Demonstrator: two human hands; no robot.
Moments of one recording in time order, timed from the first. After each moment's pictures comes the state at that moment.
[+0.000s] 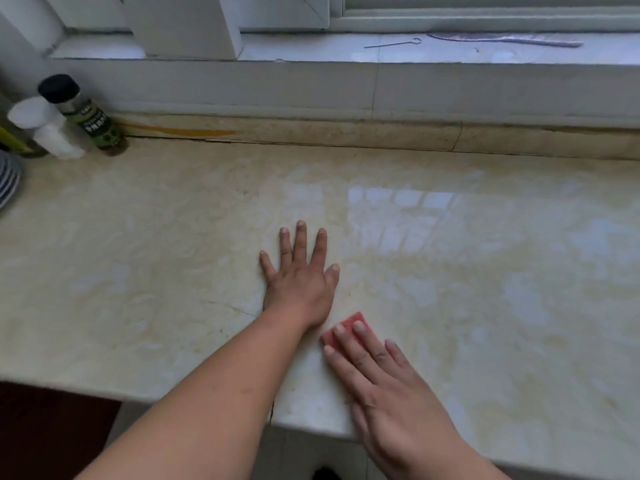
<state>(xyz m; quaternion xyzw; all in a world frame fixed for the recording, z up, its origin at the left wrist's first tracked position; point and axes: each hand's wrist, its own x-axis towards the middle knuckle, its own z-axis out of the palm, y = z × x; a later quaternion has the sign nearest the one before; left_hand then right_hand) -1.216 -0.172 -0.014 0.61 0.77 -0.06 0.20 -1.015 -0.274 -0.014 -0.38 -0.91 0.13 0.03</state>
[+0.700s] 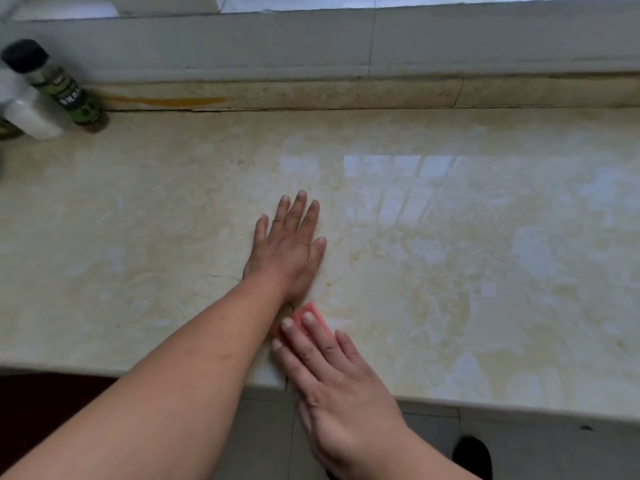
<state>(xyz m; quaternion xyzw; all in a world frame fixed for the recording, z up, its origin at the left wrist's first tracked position) -1.256 -0.186 -0.017 0.68 0.71 -0.03 0.16 -1.089 -0.327 -0.019 -0.38 -0.91 0.15 0.02</state>
